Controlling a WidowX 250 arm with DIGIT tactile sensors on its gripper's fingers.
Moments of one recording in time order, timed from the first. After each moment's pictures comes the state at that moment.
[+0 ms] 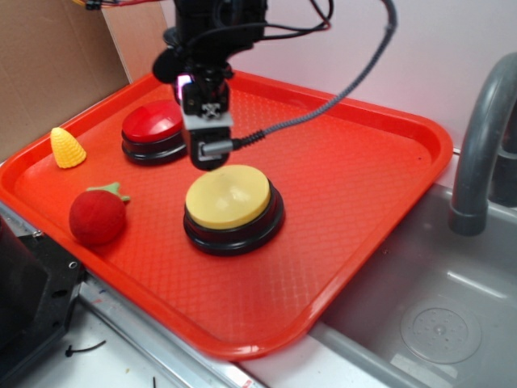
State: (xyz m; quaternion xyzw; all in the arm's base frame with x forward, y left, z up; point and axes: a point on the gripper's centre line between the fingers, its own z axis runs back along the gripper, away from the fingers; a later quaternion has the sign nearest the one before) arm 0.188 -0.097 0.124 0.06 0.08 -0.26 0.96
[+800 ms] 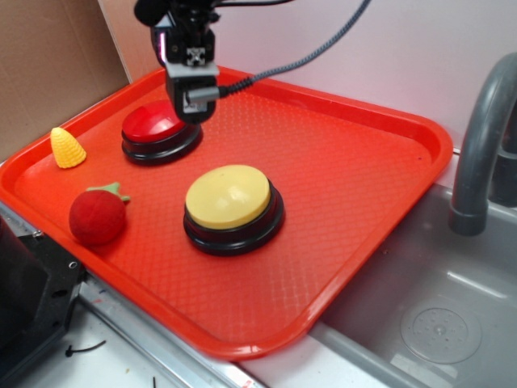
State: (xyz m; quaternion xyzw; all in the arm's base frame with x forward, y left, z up) arm 0.194 -0.089 0.153 0.05 0.09 -0.24 0.96
